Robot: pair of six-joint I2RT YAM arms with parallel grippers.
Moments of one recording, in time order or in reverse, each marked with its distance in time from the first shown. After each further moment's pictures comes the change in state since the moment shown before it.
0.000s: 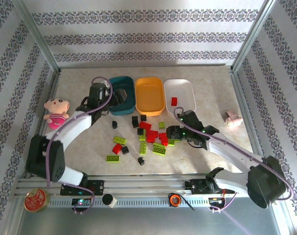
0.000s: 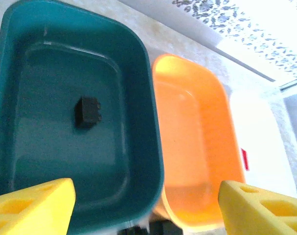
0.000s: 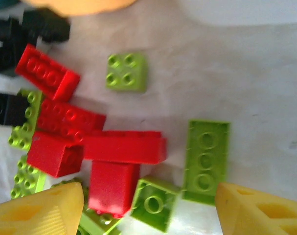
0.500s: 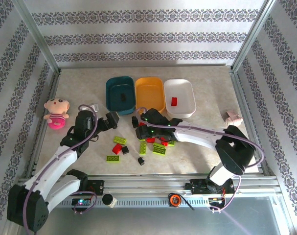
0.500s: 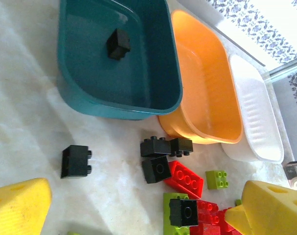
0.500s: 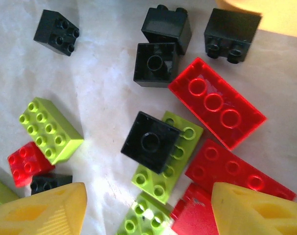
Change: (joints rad) left arm -0.011 -0.525 -0.389 -0.114 -0.023 -0.055; right arm 0.294 0.449 0.334 0.140 0.051 0.035
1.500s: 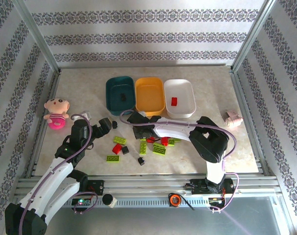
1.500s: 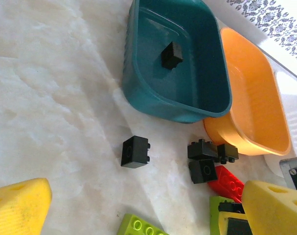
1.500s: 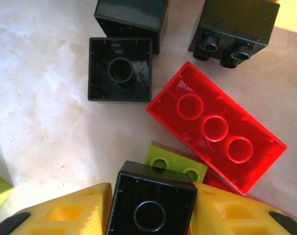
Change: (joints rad) left arm 0.000 -0.179 -0.080 -0.130 -0.172 0.003; right arm 0.078 0.274 0.253 -0.200 0.231 0.044
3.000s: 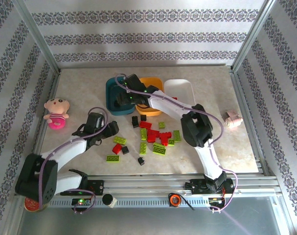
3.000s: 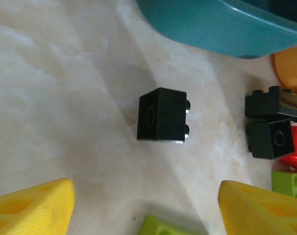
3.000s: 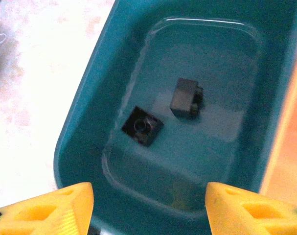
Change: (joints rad) left arm -0.002 0.548 0.056 0.174 0.142 0.063; right arm -0.215 0.258 0.594 0.027 -0.249 -0.176
